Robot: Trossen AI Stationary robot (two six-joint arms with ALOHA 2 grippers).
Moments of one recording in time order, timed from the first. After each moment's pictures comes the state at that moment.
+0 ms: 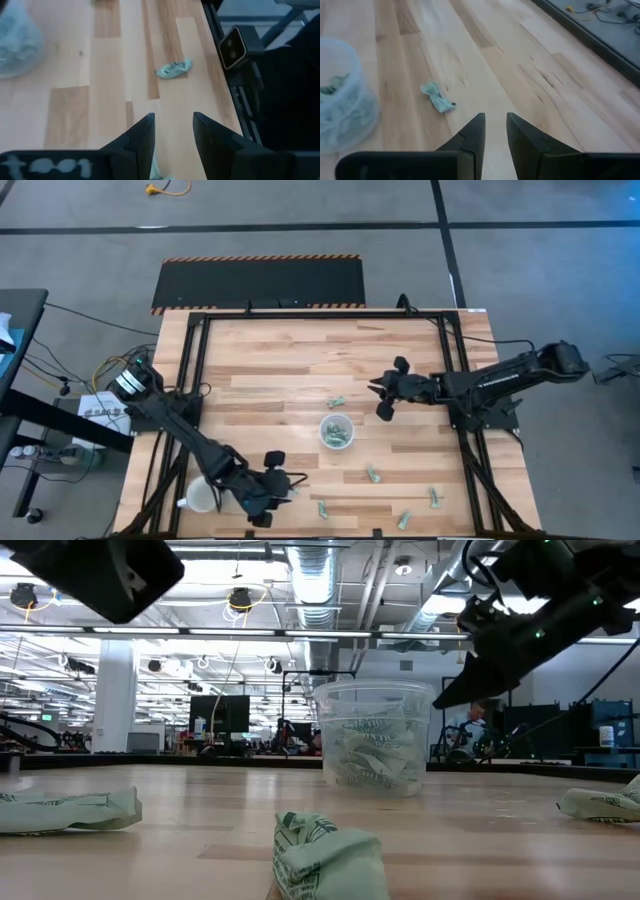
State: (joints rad) left arm -0.72 1.70 1.05 -0.16 -0.30 -0.51; right arm 0.06 1.15 0.38 0.16 0.40 0.15
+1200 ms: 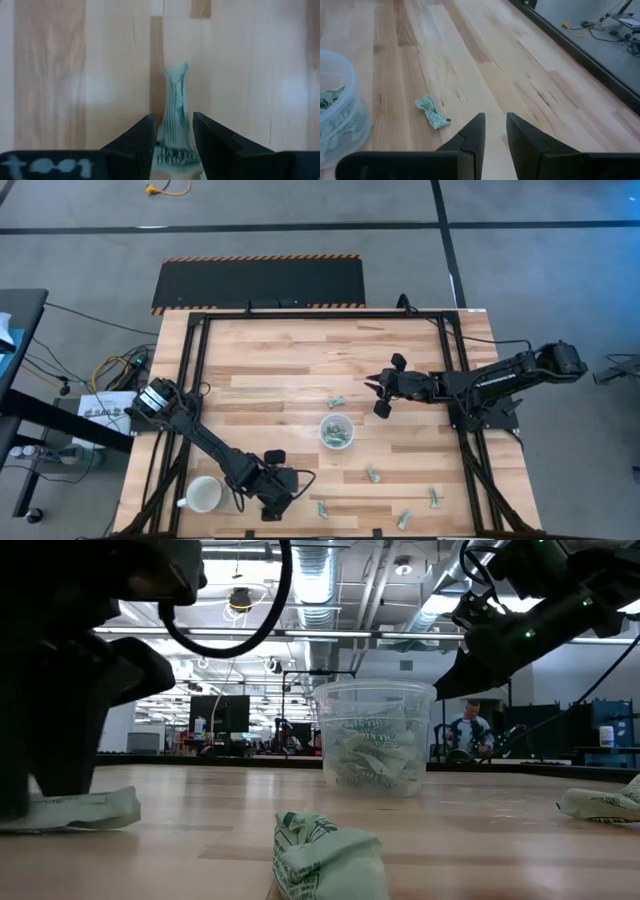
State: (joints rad) left arm -0.65 1.92 1.18 -0.44 -0.14 -0.65; right arm 0.04 1.18 0.38 0.25 0.39 0.07
